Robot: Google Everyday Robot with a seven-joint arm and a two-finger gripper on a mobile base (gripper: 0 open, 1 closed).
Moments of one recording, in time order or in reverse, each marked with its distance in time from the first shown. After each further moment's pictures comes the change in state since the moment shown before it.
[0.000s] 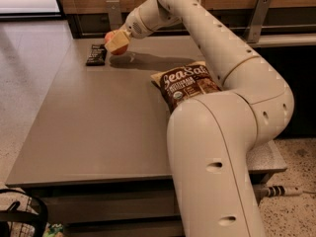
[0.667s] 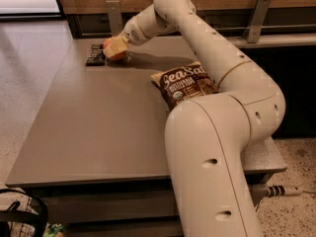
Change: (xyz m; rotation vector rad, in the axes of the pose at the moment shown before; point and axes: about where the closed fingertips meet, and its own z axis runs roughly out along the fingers) arm 0.014 -0.003 0.023 -0.017 -0.013 0.037
